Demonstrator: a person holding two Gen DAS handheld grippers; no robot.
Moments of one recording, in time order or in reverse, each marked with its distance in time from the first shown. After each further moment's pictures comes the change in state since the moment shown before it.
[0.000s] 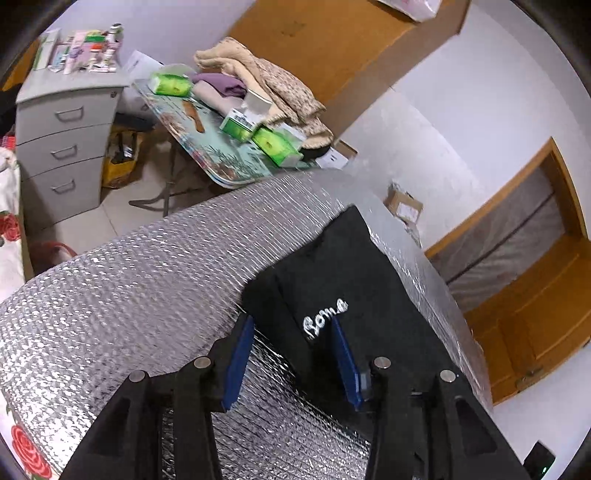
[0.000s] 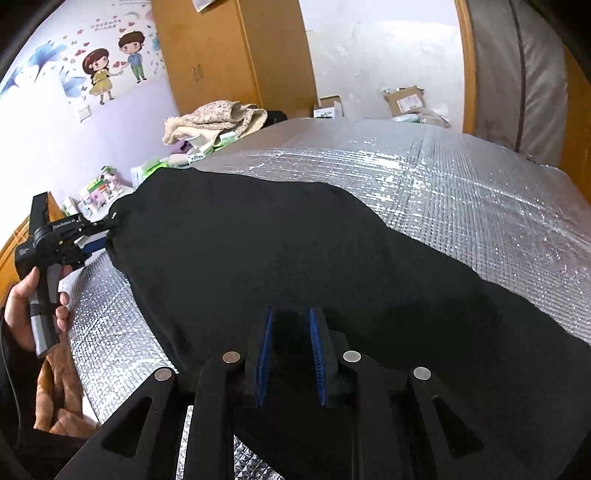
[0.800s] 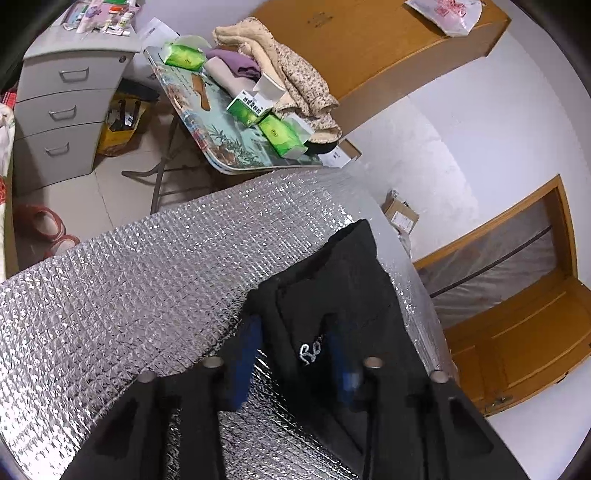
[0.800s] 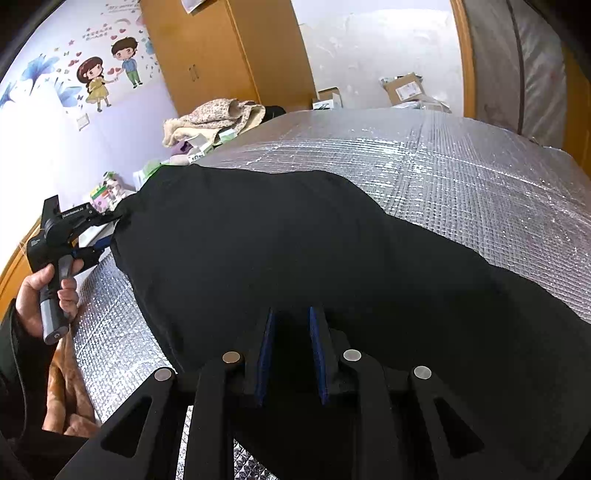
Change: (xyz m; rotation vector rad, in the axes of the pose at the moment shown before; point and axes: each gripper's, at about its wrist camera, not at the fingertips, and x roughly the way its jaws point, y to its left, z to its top) left arm 0.029 0.012 0.022 -0.124 0.067 -0.083; right arm 0.003 -0.004 -0.002 0.054 0.017 0.041
